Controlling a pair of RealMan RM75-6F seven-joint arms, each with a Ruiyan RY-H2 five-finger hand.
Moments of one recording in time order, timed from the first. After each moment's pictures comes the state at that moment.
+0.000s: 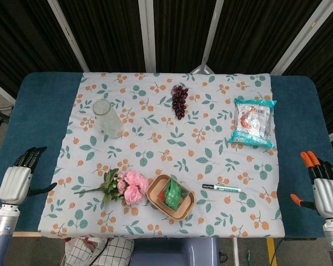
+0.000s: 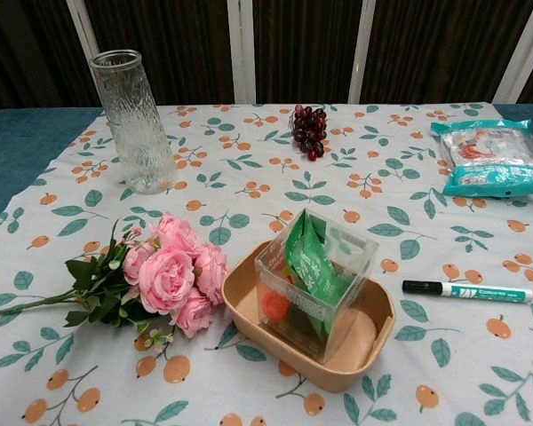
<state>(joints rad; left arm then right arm) -0.20 -1.33 -0.04 -1.40 1.50 1.49 -0.09 0.10 -1.12 0.09 -1.57 -1.40 1.38 0.03</state>
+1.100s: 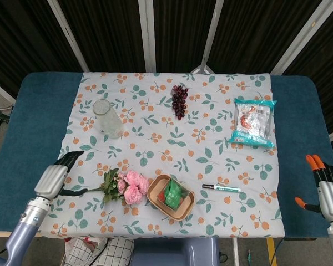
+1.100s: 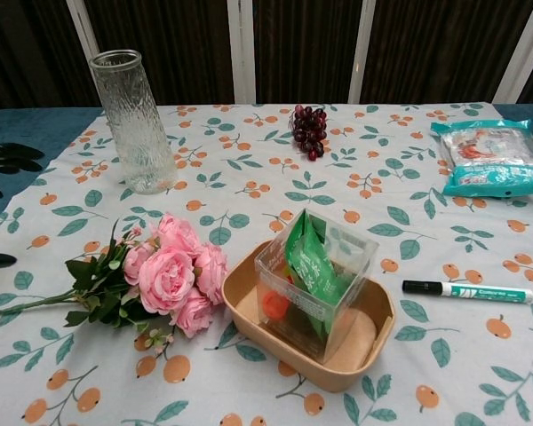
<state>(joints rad) -0.35 -1.32 -0.06 -1.68 1.36 1.15 0.03 0.09 -1.07 0.08 -1.61 -1.36 1.37 0.03</state>
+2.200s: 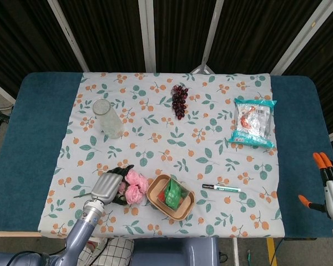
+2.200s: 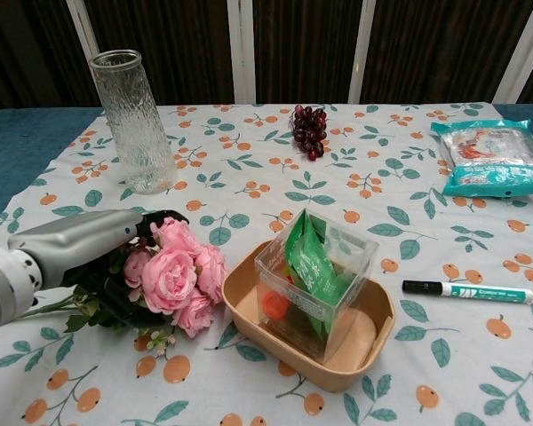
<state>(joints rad) -0.55 -1.67 -0.08 -1.79 0.95 1.17 0.67 0.07 -1.06 0.10 -1.60 -1.38 1.41 0.10</state>
